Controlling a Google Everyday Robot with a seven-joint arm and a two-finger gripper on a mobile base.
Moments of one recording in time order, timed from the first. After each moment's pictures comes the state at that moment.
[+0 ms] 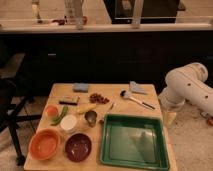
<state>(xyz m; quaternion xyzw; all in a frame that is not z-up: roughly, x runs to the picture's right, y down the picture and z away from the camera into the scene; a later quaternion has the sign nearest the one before) 0.286 0.109 0.684 -0.28 0.02 0.02 0.96</state>
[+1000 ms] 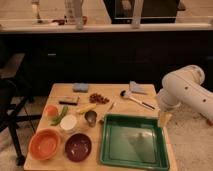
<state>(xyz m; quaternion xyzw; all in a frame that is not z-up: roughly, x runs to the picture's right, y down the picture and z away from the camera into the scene) 0.254 0.108 0.681 -0.26 0.01 0.04 0.97</state>
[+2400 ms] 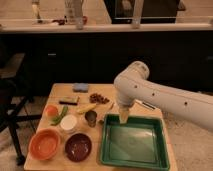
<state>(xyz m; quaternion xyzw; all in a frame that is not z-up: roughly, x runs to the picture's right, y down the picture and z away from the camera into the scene) 0.074 0.095 0.701 -0.25 -0.03 -0.01 0.97</state>
